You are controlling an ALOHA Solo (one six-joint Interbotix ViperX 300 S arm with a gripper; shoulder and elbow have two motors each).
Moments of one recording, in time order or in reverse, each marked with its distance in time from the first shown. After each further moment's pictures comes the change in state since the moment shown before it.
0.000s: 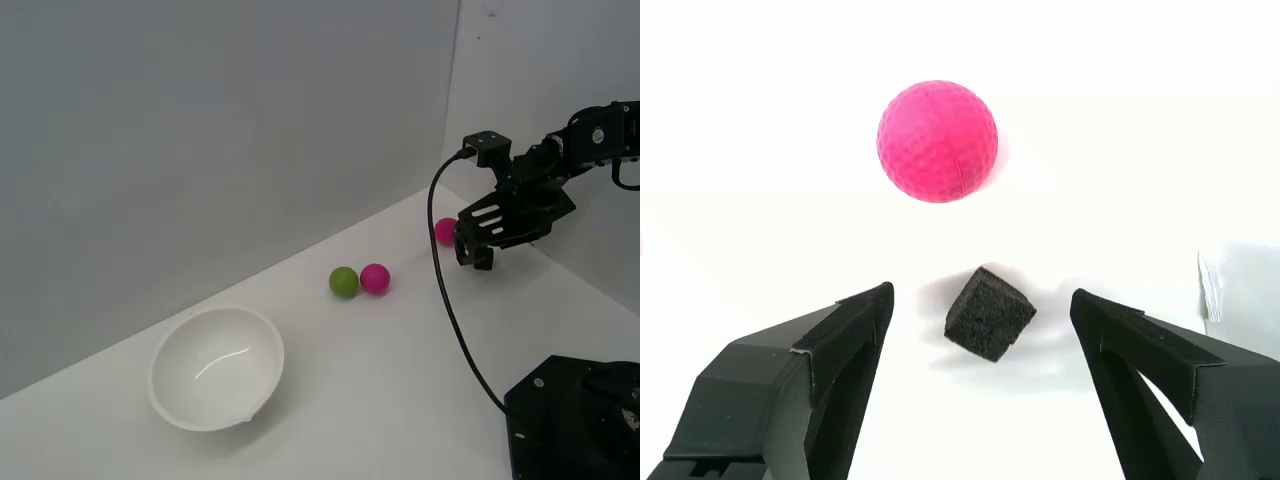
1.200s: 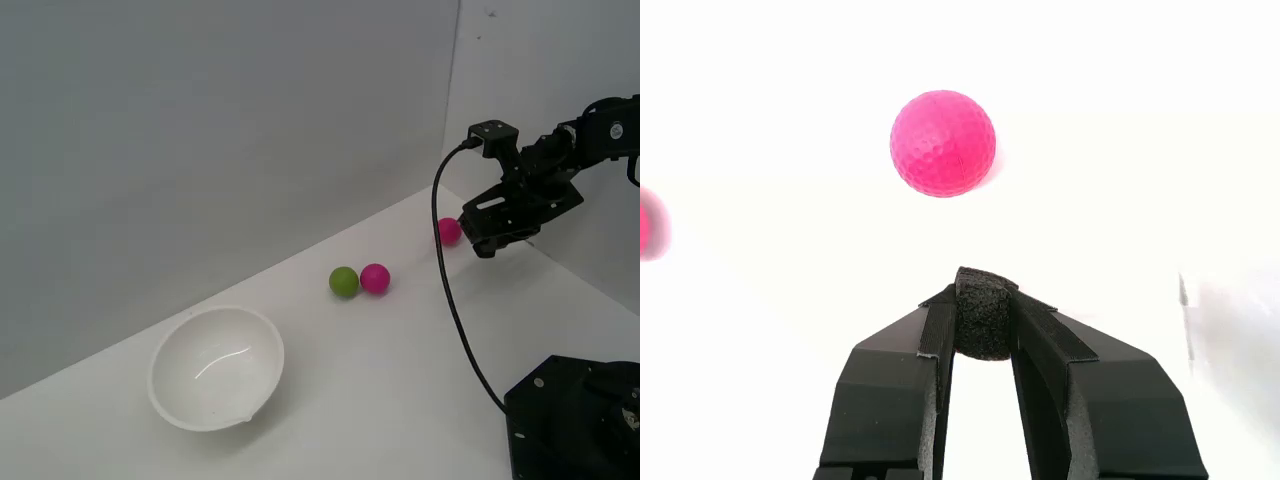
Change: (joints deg) arm 0.1 5.4 5.4 0.0 -0.1 0.0 3.0 0.0
